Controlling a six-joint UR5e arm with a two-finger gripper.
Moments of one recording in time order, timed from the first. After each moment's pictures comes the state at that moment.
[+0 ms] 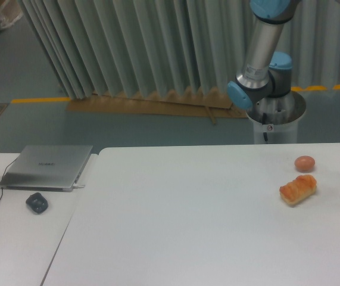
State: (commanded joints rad) arm 2.91 -1.88 -1.50 -1.52 1.75 2.07
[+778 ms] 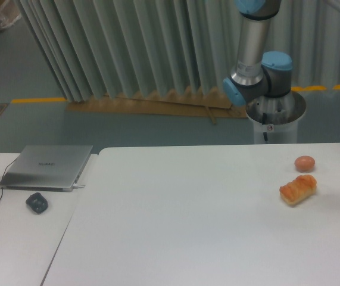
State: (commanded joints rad) arm 2.65 -1.87 -1.47 -1.49 1.58 1.37
